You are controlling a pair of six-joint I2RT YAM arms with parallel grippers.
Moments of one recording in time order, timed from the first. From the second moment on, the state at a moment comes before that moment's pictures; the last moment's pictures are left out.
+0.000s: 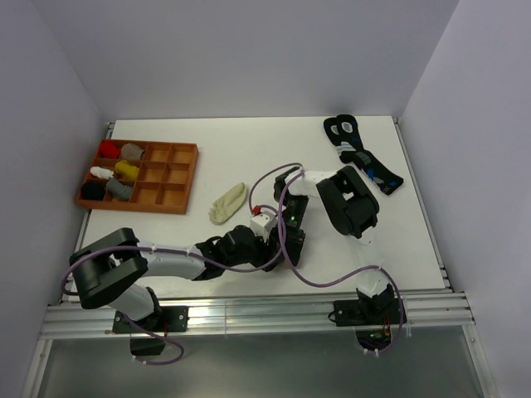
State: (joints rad) left arm -1.09 1.50 0.55 0.46 -0.01 -0.51; right arm 0.57 2.20 1.41 -1.39 -0.70 -0.90
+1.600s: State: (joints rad) left arm -1.08 1.75 0.49 0.90 0.09 -0.70; right arm 0.49 1.92 1.23 -1.14 -0.64 -0.66
